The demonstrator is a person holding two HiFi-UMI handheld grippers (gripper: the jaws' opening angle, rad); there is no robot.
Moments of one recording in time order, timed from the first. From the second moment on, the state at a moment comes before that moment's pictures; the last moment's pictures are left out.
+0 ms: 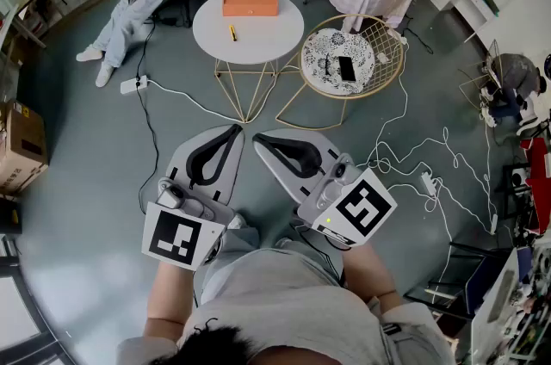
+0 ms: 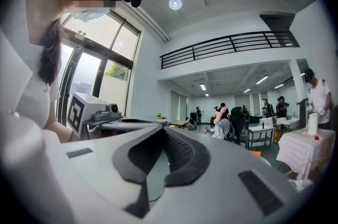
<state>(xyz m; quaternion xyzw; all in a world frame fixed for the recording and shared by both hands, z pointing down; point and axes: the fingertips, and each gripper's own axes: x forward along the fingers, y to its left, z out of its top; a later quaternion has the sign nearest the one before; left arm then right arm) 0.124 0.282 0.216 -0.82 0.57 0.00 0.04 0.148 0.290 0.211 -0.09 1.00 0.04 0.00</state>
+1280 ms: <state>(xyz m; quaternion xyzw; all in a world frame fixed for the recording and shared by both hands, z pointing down) 0.043 0.242 0.232 -0.81 0.58 0.01 0.03 0.080 0.242 0.226 -0.10 0.99 0.01 -0.01</state>
